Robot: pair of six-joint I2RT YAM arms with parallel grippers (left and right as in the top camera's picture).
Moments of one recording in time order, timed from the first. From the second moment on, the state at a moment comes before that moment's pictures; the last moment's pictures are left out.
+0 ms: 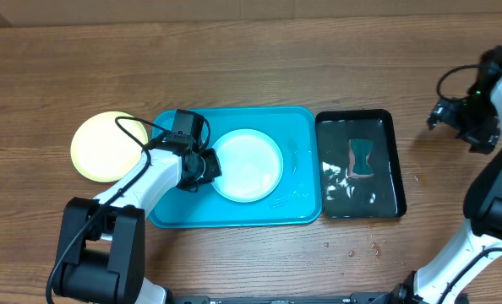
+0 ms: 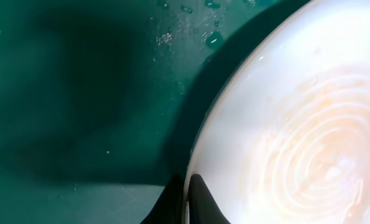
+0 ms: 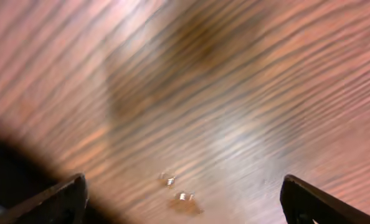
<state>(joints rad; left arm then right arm) -0.21 1.70 0.92 -0.55 0.14 -0.50 -0.37 2.07 1.70 -1.19 0.05 0.25</state>
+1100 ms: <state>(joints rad) -0.50 1.71 1.44 -0.74 -0.05 -0.44 -0.41 2.07 1.70 -0.98 0.05 0.25</state>
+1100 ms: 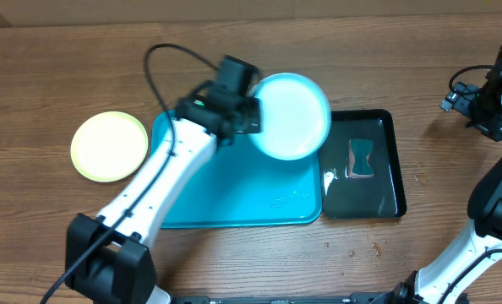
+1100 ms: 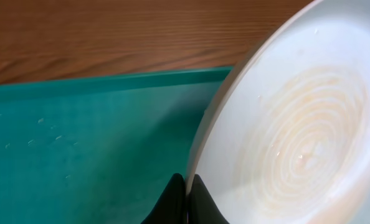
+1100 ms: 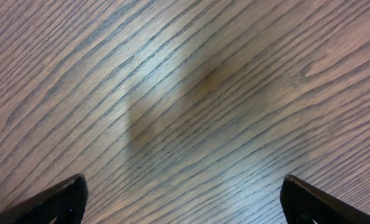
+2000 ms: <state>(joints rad) -1.11 1.71 1.44 -0.42 -0.93 -0.07 -0.41 2.07 1.70 -0.98 0.05 0.25</state>
